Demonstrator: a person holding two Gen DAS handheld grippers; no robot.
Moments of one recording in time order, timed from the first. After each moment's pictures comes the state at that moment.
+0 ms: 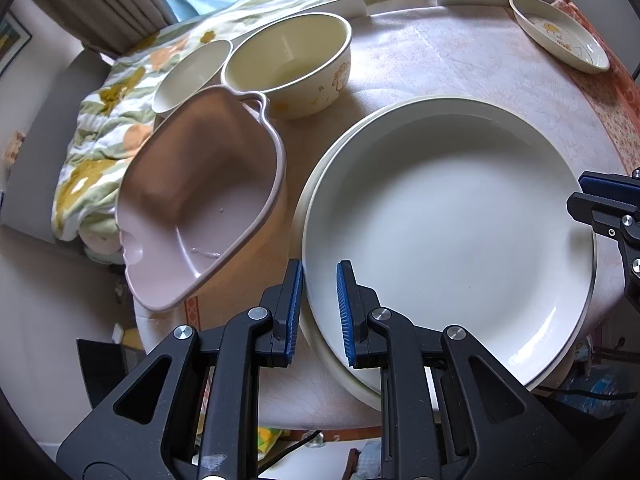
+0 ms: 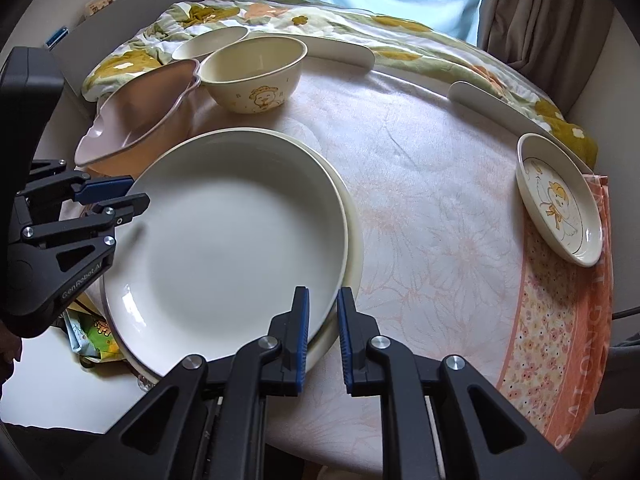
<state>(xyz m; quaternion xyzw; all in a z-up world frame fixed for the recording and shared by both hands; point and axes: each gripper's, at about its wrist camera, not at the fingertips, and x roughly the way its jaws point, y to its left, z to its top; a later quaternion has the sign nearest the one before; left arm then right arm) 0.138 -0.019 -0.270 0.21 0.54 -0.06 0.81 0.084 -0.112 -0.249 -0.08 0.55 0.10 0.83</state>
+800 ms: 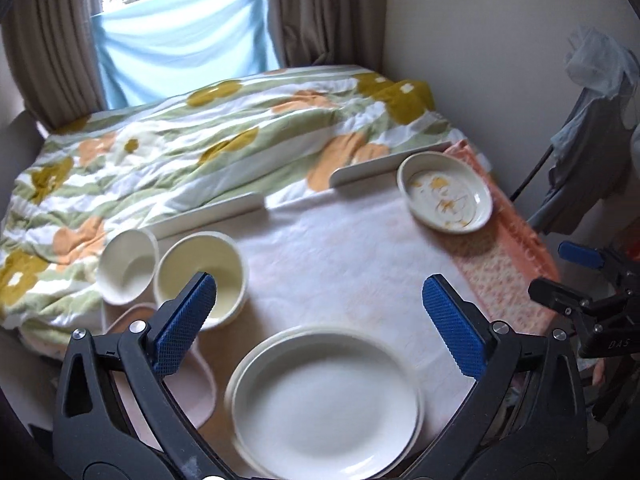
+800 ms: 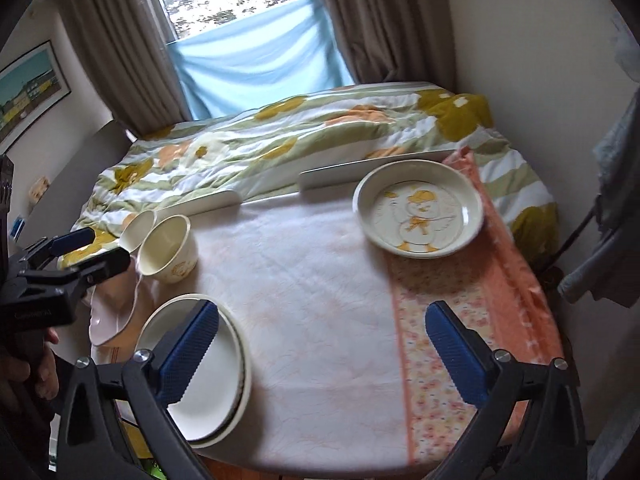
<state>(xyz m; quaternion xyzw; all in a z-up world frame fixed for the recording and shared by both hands) 0.200 -0.097 -0.123 0.10 0.42 -0.27 0.86 0.049 -0.244 -0.146 0.13 0.42 -0.06 0.89</state>
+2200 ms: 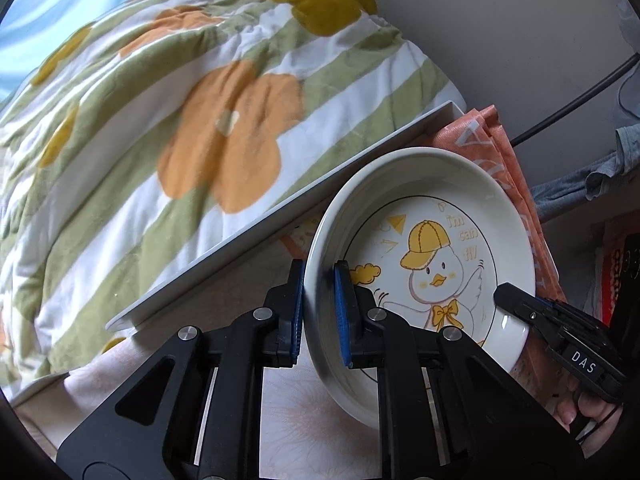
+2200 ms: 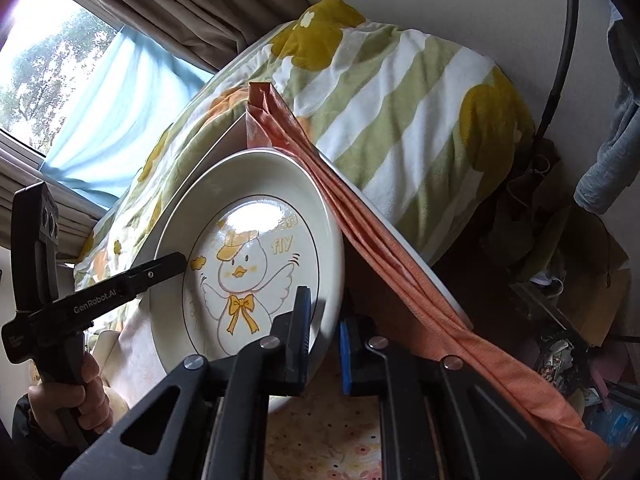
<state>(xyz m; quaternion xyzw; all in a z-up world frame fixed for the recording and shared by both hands) 0.366 -0.357 -0.283 0.16 0.57 -0.37 0.72 0.145 -0.428 -0.272 0.37 0.44 -0.17 0.80</state>
